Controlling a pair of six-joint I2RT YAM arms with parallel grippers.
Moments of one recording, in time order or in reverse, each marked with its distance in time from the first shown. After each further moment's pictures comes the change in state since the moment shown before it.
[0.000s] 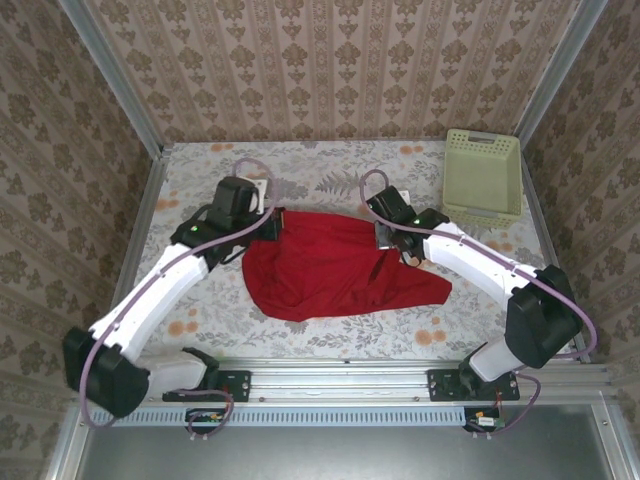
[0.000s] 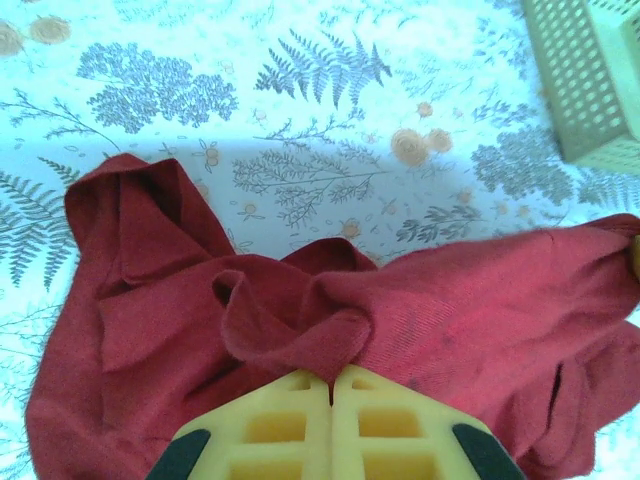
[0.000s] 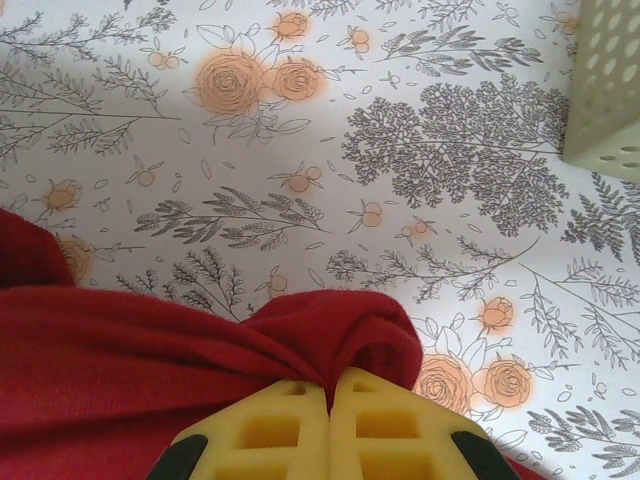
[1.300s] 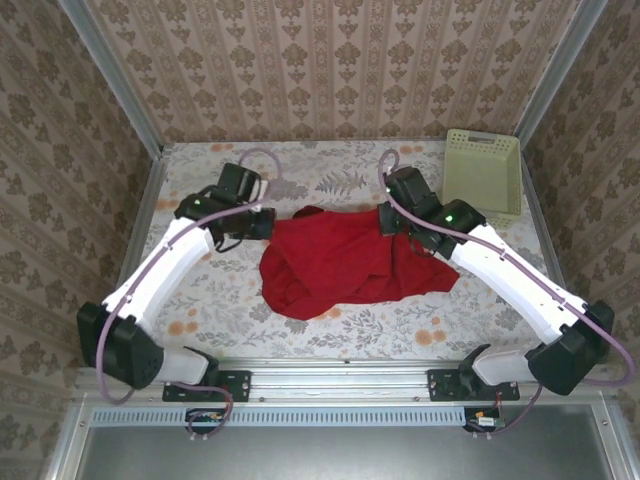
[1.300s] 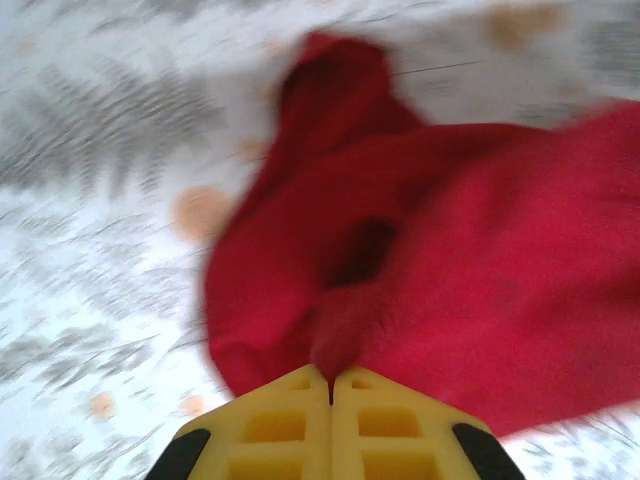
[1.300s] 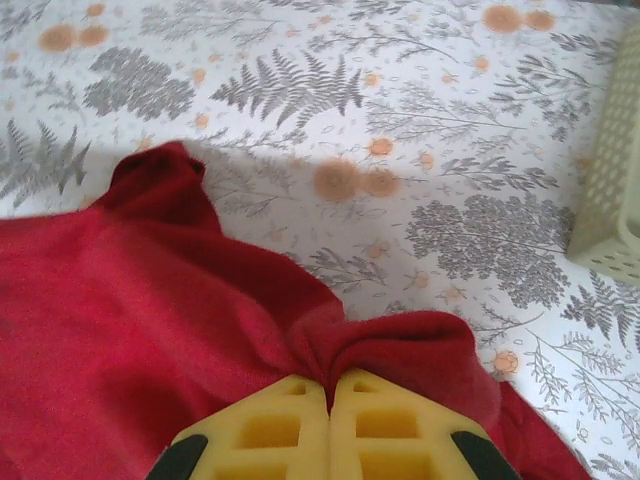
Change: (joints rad) left arm -0.017 0.137 0.204 -0.280 -0.008 0.113; right arm 0.066 -0.172 0.190 -0.140 -0.083 -0.104
